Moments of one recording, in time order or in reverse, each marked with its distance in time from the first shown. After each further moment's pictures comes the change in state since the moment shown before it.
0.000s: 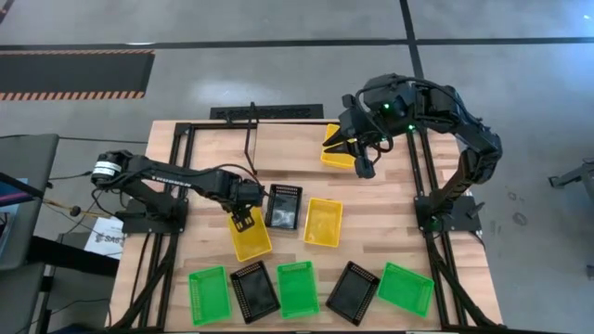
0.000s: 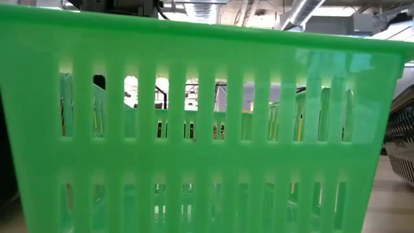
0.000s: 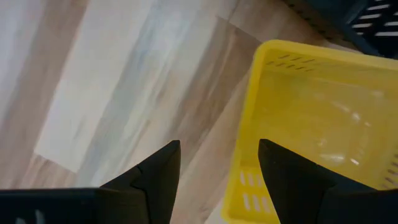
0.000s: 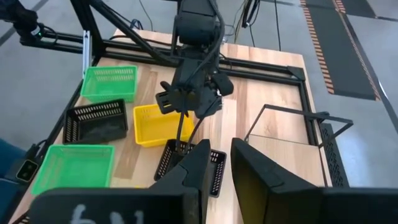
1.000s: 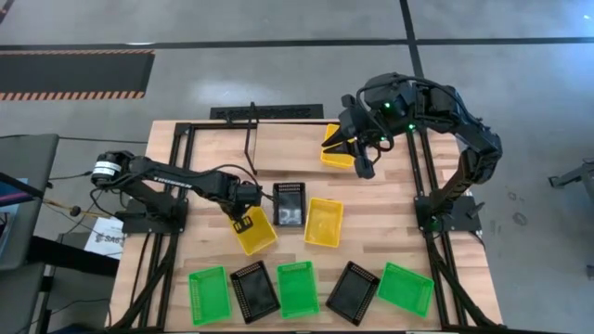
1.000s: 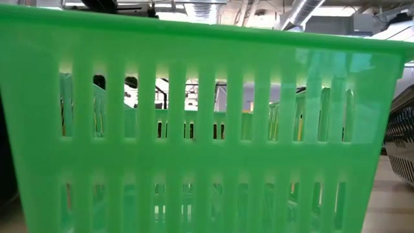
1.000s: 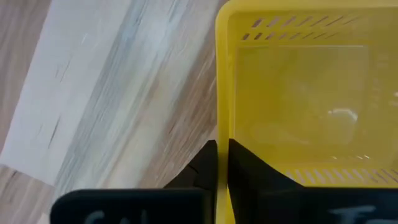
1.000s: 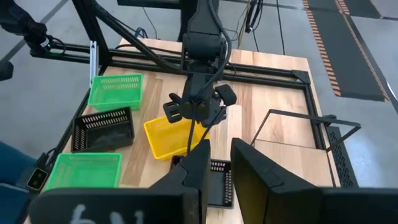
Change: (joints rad) left arm 0.021 -0.001 -0.103 0.108 0.033 0.025; right arm 0.000 0.000 0.000 0.019 -0.022 0.043
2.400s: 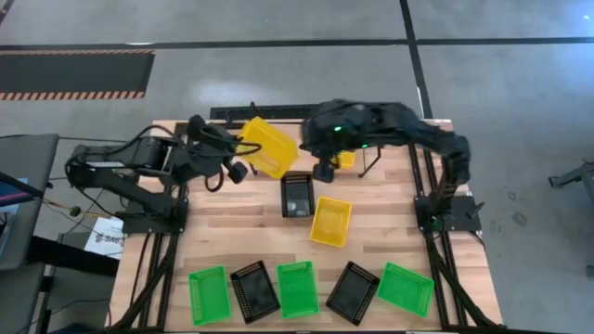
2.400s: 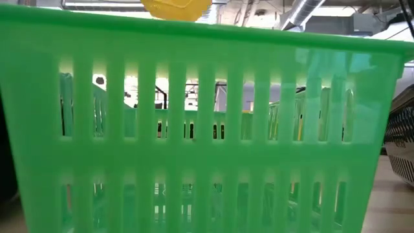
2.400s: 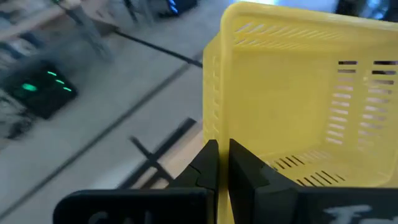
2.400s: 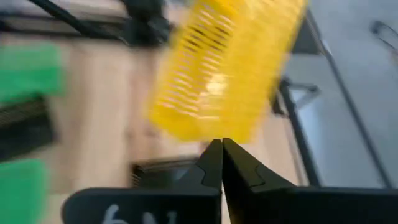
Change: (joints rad) left arm -0.118 -0.238 0.666 -0.193 -0.795 0.131; right arm 0.055 0.191 -0.001 0.034 0.368 0.050
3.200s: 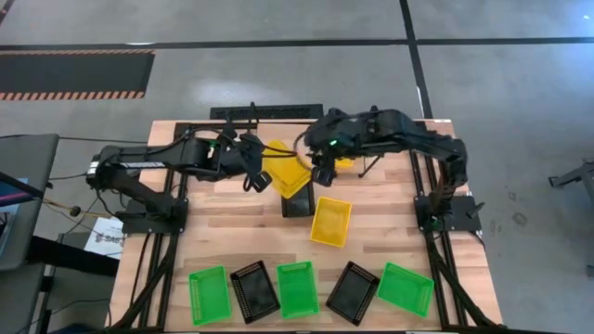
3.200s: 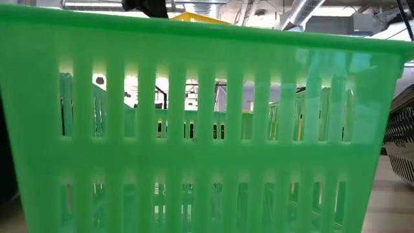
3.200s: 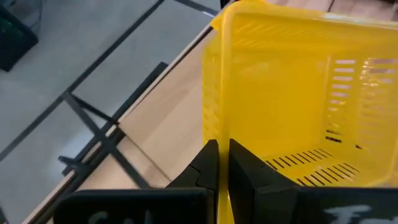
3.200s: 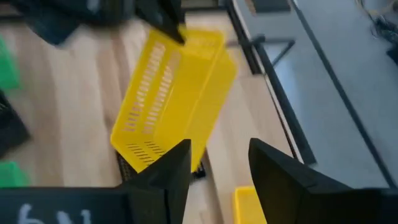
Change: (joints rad) left arm 0.117 0.191 -0.001 -0.010 0.228 -0.052; right arm 0.050 0.014 0.021 -0.157 0.145 0.199
